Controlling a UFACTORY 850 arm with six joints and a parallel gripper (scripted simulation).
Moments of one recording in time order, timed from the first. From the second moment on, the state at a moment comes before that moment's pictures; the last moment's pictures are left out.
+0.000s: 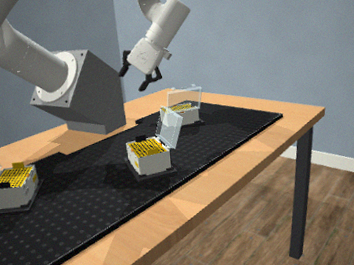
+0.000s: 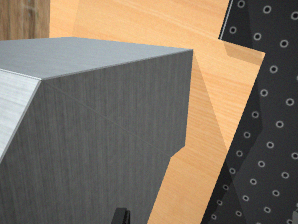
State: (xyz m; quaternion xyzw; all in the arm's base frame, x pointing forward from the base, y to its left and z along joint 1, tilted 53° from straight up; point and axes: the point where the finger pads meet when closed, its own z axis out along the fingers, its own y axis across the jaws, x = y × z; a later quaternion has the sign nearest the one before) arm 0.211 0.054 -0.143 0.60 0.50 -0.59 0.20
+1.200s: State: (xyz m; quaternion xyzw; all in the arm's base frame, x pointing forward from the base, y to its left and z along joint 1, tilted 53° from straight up) arm 0.227 0.090 -0.173 0.70 0.34 -0.32 0.54
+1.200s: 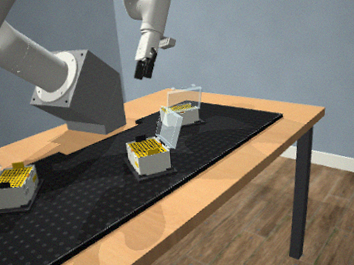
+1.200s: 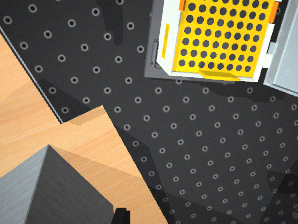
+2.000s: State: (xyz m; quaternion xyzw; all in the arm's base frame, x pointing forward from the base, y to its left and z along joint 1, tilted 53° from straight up) arm 0.232 0.126 -0.195 0.74 0.22 -0.03 0.63
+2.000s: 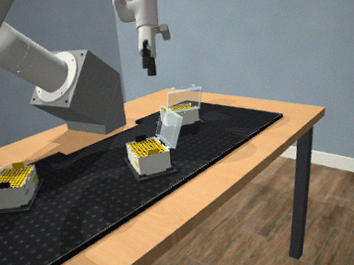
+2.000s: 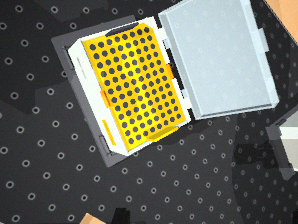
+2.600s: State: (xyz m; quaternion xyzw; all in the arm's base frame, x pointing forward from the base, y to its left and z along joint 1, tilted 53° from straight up) arm 0.232 0.156 -0.211 0.77 0.13 0.18 0.60
